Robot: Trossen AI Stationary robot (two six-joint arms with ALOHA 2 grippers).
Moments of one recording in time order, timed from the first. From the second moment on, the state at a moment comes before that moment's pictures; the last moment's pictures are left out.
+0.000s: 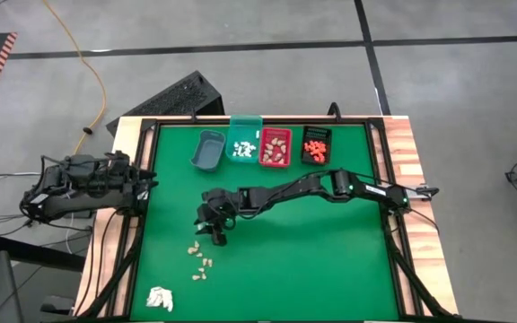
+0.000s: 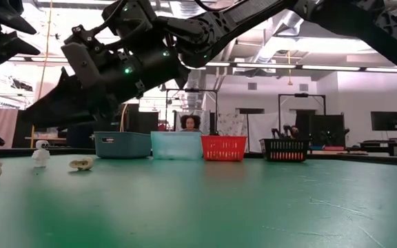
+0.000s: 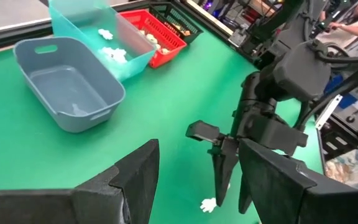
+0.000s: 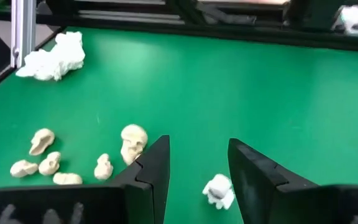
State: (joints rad) left arm 0.15 0.00 0.67 -0.98 -0.09 -0.56; right arm 0.06 2.44 1.96 0.05 -0.26 -0.04
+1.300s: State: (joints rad) left arm 0.15 0.00 0.67 -1.02 -0.17 -0.52; right arm 0.06 2.51 2.07 0.10 -0.23 -0.14
